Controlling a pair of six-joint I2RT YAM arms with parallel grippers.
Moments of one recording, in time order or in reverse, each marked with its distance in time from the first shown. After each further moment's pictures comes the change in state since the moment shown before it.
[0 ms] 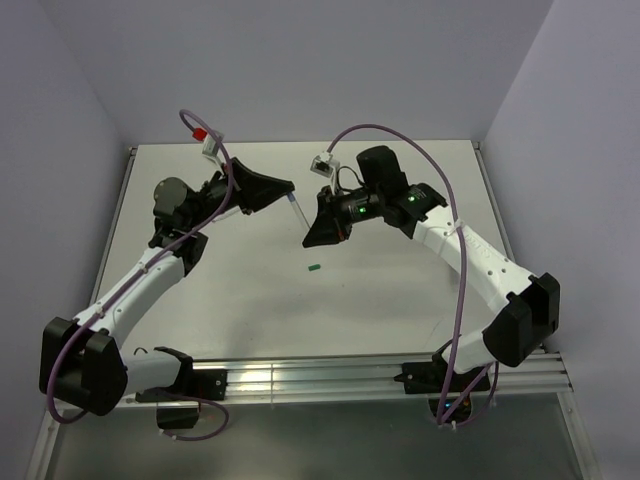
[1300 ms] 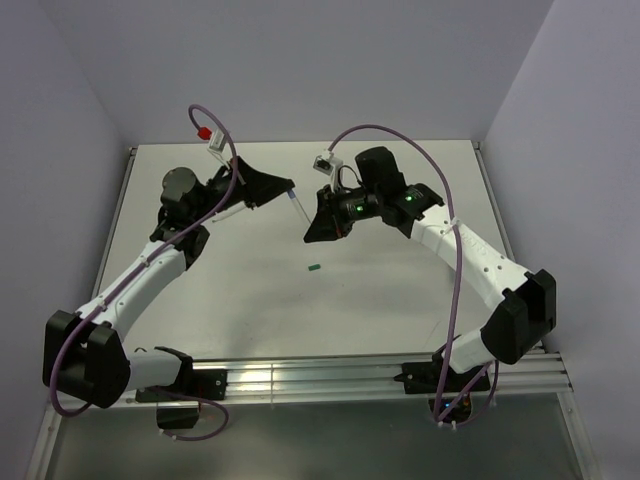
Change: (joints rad) left arm 0.008 0.039 0.054 -0.190 -0.061 0.033; right arm -0.007 0.008 -0.028 0.041 0.108 0.048
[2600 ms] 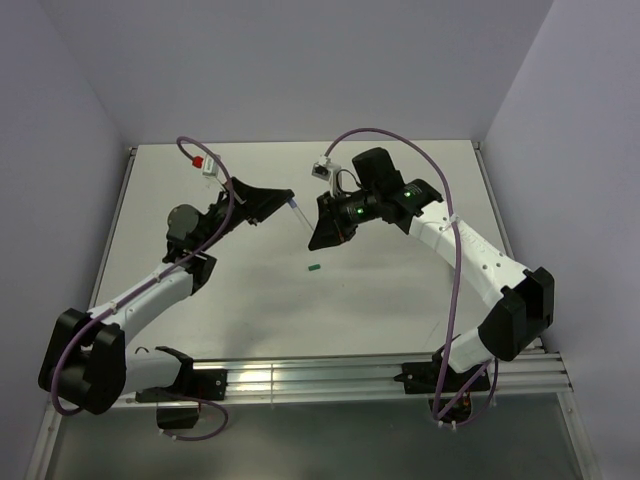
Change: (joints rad) left arm -0.063 -0.029 -0.266 0.411 -0.186 -0.219; right arm 0.004 0.026 0.060 -0.159 -0.001 -0.053
